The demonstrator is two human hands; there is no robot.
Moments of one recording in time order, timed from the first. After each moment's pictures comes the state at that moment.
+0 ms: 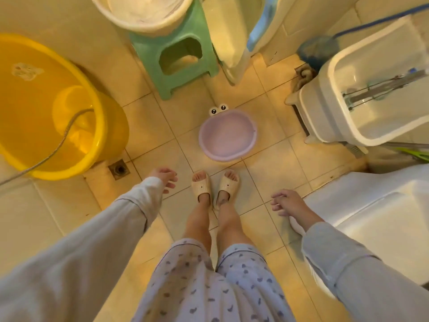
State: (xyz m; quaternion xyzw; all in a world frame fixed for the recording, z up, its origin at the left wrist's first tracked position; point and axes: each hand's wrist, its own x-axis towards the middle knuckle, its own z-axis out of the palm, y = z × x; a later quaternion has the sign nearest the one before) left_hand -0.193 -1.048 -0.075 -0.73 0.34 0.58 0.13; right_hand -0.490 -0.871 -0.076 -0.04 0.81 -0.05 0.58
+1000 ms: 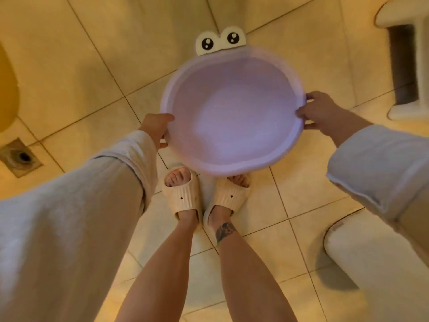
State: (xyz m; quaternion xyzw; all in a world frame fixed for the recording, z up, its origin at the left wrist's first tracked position) left_hand -0.276 -1.114 -0.509 -0.77 0.20 0.60 0.08; right_hand -0.583 -1.042 -0.523 -0.08 0.85 -0.05 0.52
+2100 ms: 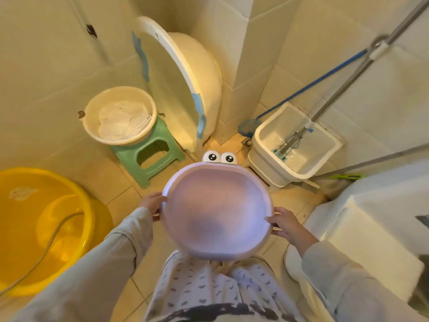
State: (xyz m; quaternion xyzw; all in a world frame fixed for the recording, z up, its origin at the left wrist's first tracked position) left_hand -0.263 -1.098 0.034 -0.68 0.37 0.63 -0.02; right_hand -0.524 -0.861 0.040 0.08 0.77 -0.37 0.51
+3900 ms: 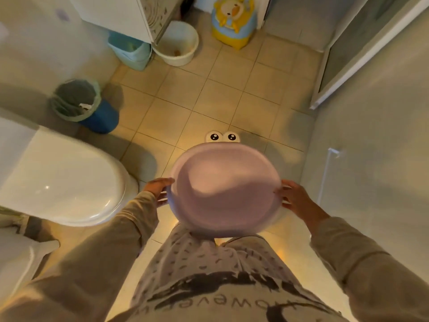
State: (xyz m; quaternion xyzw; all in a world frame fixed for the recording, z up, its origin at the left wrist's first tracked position) left_hand -0.337 -0.370 0.023 -0.08 0.75 0.32 0.57; right_hand -0.003 -0.223 0.015 0.67 0.35 -0.65 -0.08
